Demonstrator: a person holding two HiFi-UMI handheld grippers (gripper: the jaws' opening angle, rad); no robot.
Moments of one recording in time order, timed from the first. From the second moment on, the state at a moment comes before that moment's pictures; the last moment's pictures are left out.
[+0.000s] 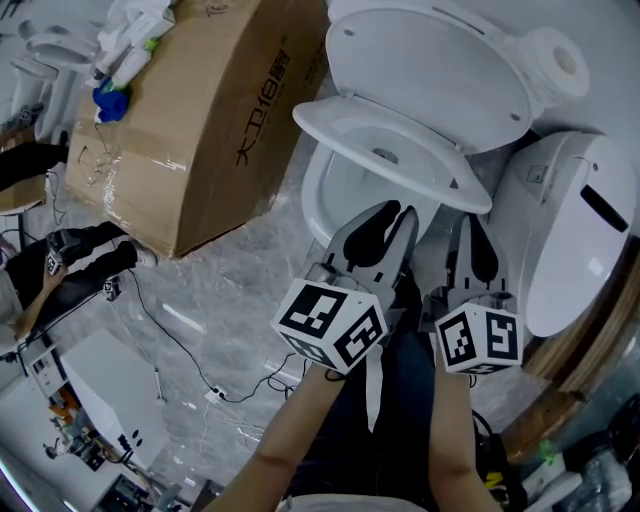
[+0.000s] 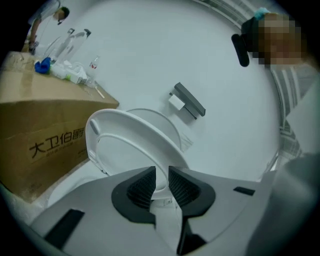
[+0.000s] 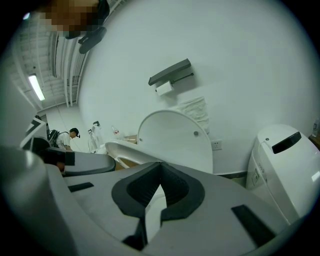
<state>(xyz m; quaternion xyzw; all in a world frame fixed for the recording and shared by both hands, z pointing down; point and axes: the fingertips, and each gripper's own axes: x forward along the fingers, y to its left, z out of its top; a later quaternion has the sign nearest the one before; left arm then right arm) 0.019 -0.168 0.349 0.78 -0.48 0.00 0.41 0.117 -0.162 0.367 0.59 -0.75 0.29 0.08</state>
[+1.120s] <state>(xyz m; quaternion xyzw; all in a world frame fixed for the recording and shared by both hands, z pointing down) 0.034 -0.248 0.329 0.85 -0.48 0.11 0.21 0.130 -0.211 0.359 0.61 -0.73 0.29 0.05</state>
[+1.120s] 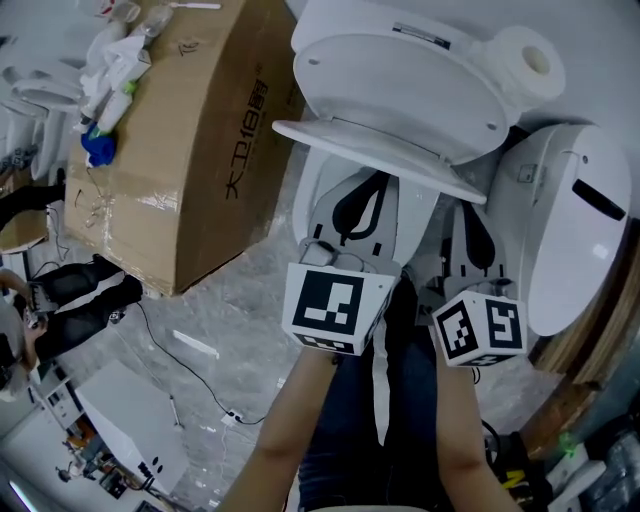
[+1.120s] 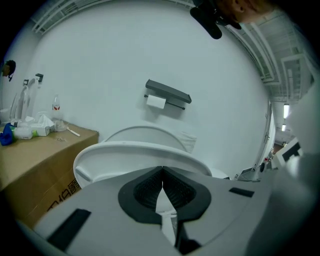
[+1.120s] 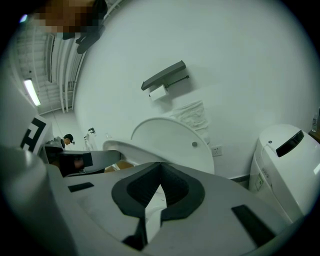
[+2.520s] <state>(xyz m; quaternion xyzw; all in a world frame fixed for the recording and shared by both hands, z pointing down) 0.064 -0.332 0.320 0.84 -0.50 0.06 0.21 0.170 -0.287 0.349 0.63 -0.74 0.25 -0.01</state>
